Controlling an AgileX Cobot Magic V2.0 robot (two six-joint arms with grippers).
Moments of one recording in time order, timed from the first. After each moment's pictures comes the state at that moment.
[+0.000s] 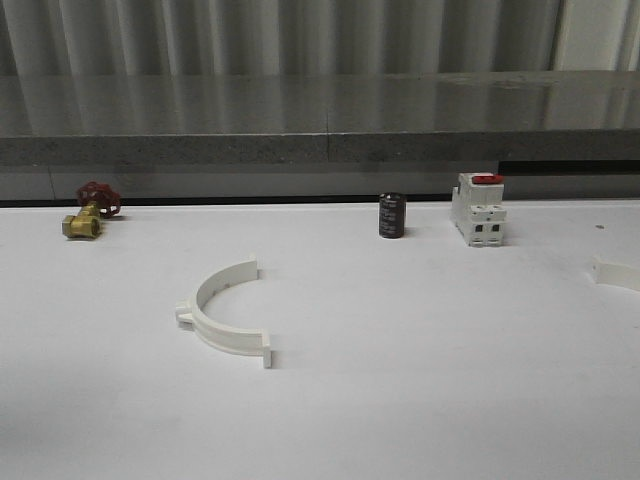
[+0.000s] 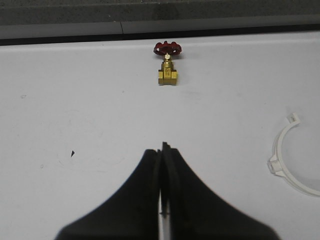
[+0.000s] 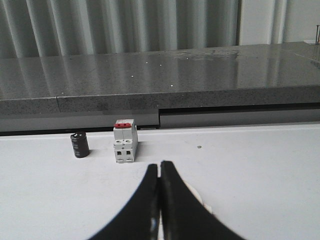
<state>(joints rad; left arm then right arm) -0.07 1.11 -1.15 0.05 0.88 -0.02 0.04 -0.01 0.03 -0.02 0.03 0.10</state>
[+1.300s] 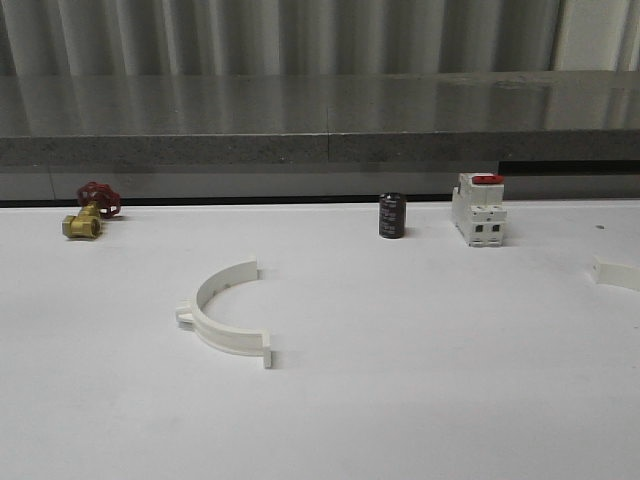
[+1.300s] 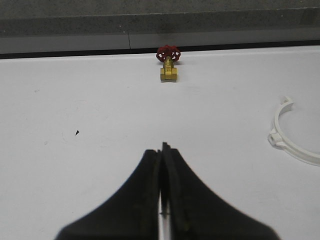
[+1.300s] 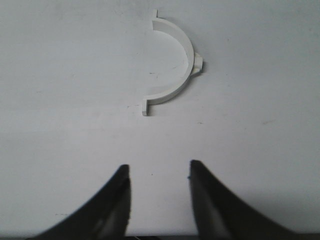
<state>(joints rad) -0.07 0.35 -0.47 0.05 0.63 -0.01 0.04 0.72 -0.64 -0.02 0.85 0.10</state>
